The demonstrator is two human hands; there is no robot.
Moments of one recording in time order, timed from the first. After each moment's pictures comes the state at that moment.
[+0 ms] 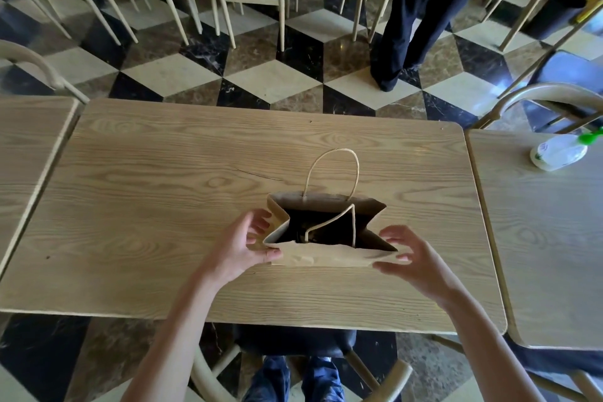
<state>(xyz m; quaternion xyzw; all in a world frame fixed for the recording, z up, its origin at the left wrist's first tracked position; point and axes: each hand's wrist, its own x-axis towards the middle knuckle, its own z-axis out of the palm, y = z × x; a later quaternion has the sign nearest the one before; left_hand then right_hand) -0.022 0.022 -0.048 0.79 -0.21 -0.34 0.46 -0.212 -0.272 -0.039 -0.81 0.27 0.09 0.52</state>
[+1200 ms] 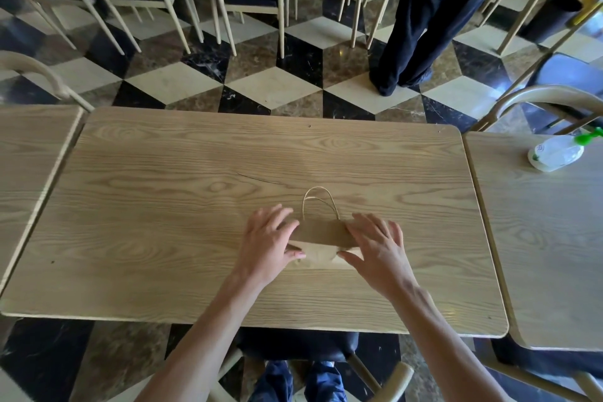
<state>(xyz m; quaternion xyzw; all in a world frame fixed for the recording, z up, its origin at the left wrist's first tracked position) -0.041 -0.027 -0.072 0.90 -0.41 -0.08 0.12 -0.177 -0.231 -0.071 -0.98 0.14 0.04 0.13</state>
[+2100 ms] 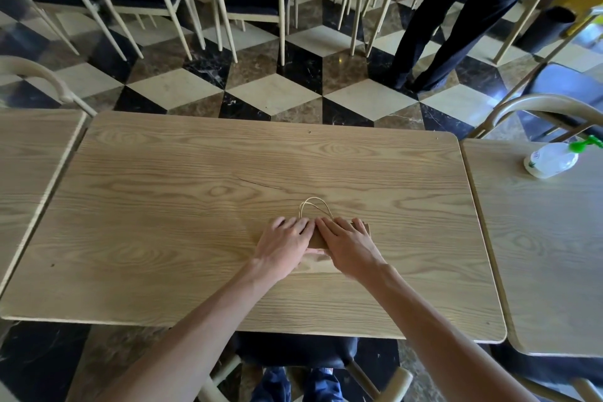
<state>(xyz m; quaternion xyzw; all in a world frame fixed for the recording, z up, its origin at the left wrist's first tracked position) -0.036 -0.056 -0.087 0.85 -0.52 -0.10 -0.03 -0.130 -0.213 -0.087 -0.99 0.01 0.12 0.09</state>
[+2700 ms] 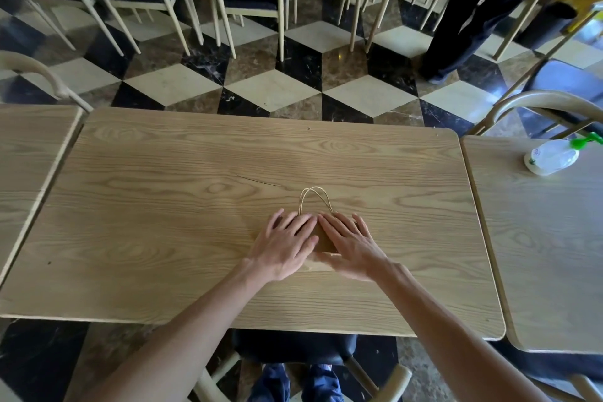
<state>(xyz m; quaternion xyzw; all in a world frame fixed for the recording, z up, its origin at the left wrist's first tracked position) -0.038 -0.048 -0.101 0.86 -0.49 -0.14 0.05 -0.140 -0.224 -0.105 -0.97 0.03 0.16 0.18</state>
